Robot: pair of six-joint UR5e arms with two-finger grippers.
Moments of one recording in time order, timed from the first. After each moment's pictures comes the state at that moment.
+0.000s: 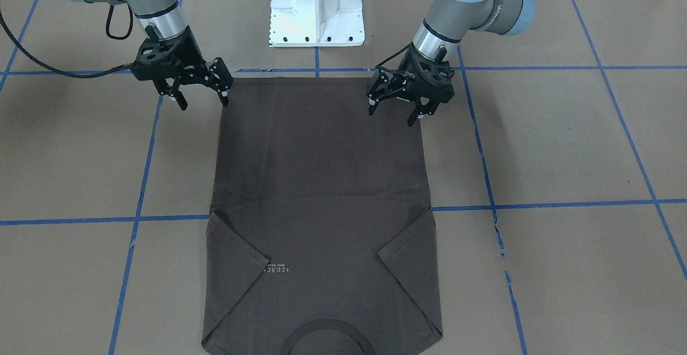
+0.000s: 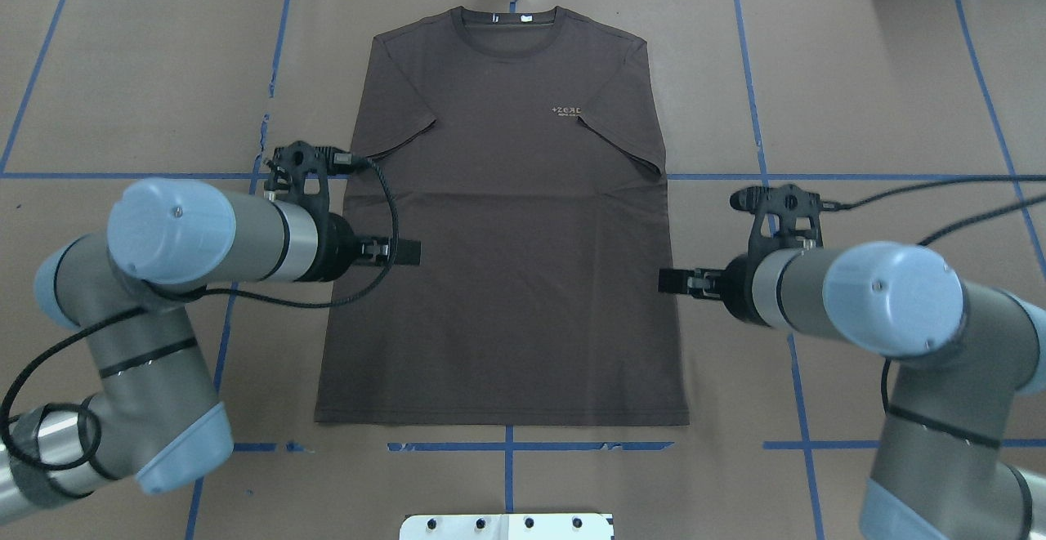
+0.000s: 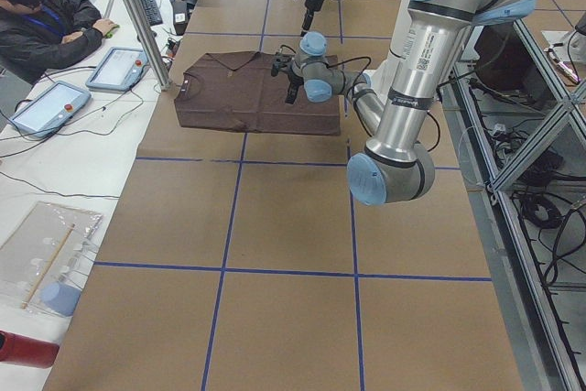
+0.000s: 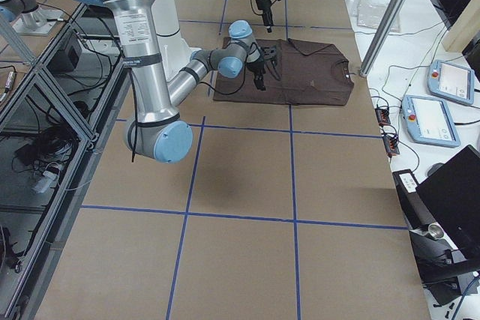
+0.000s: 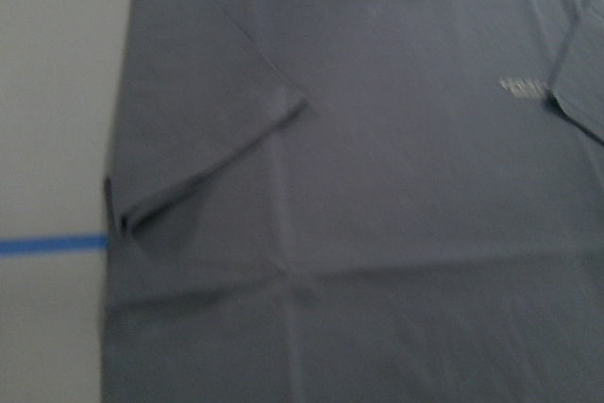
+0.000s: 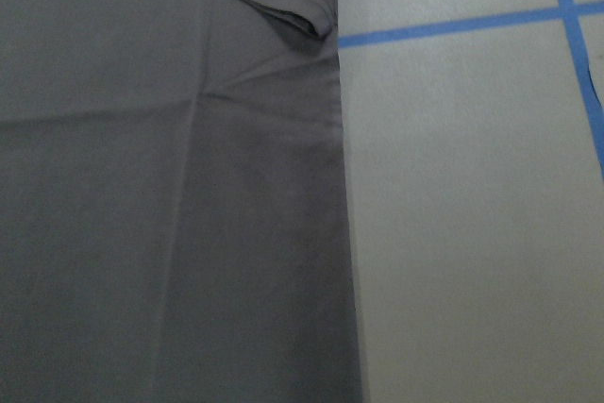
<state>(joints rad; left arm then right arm) -0.50 -1.90 -1.91 -2.05 -1.75 -1.20 0.40 -1.47 2.12 -1.27 1.57 1.40</state>
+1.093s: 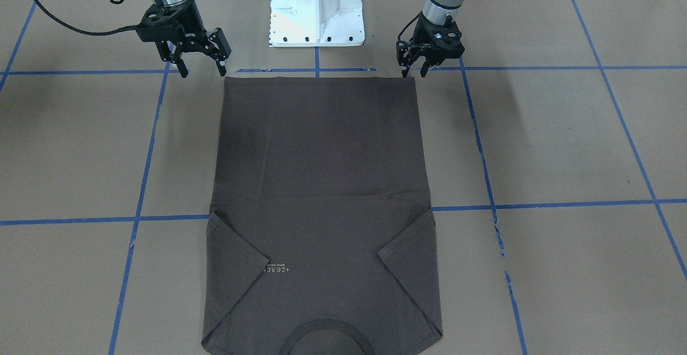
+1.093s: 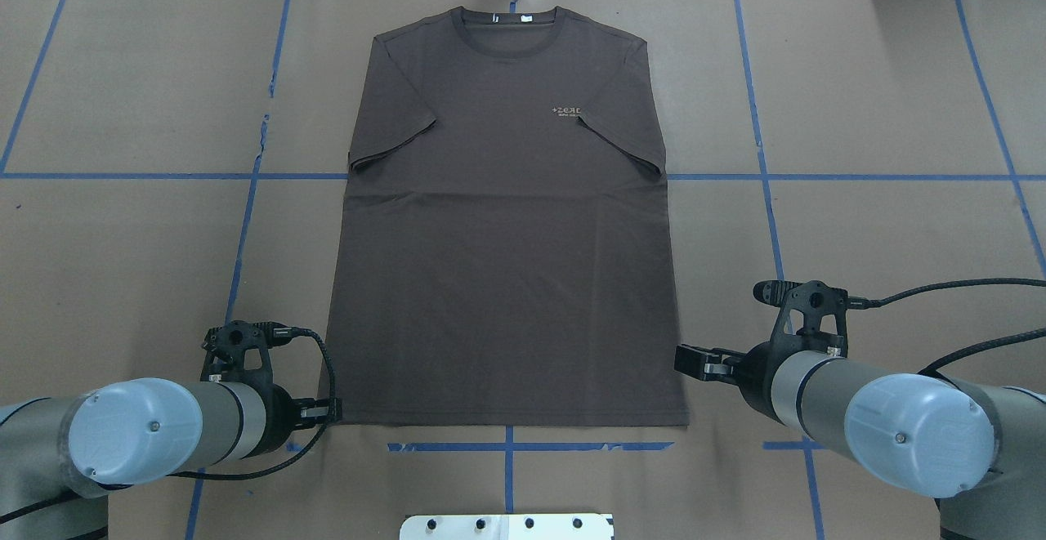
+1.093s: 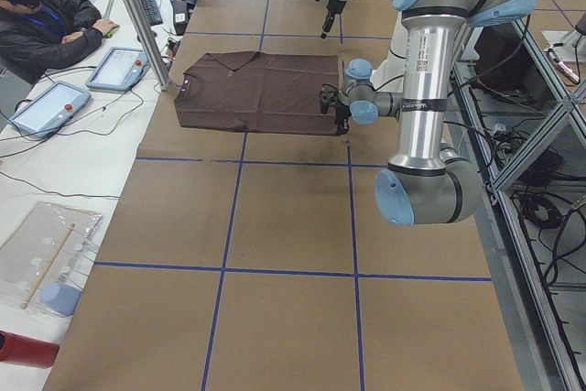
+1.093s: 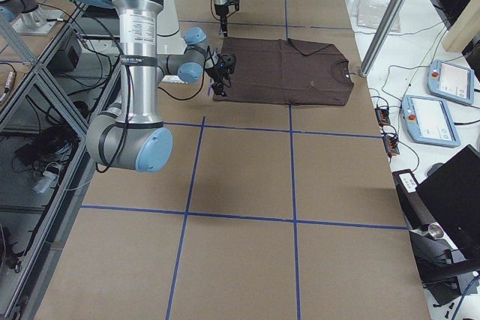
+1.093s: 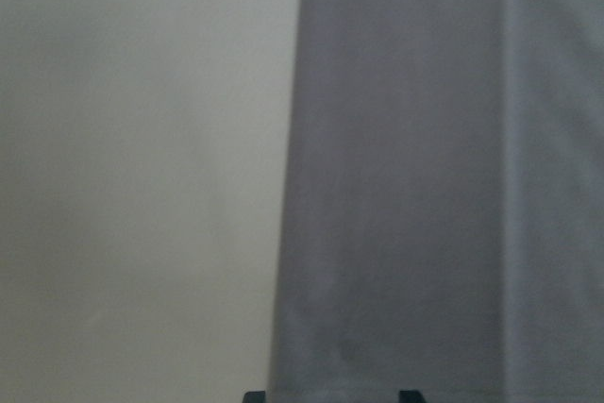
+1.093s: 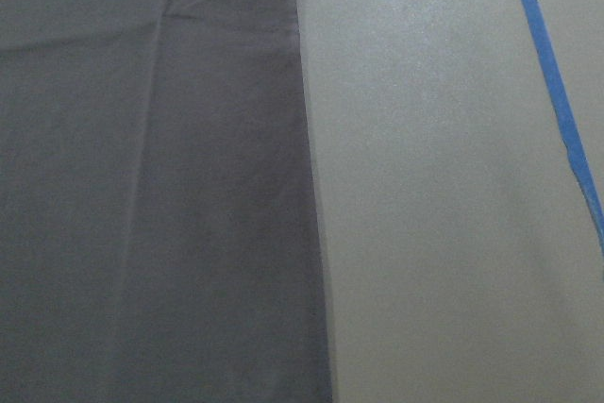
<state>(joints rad) -0.22 -1.64 -2.05 -1.93 -1.61 -1.52 0.23 -1.59 2.21 -1.27 1.40 1.53</state>
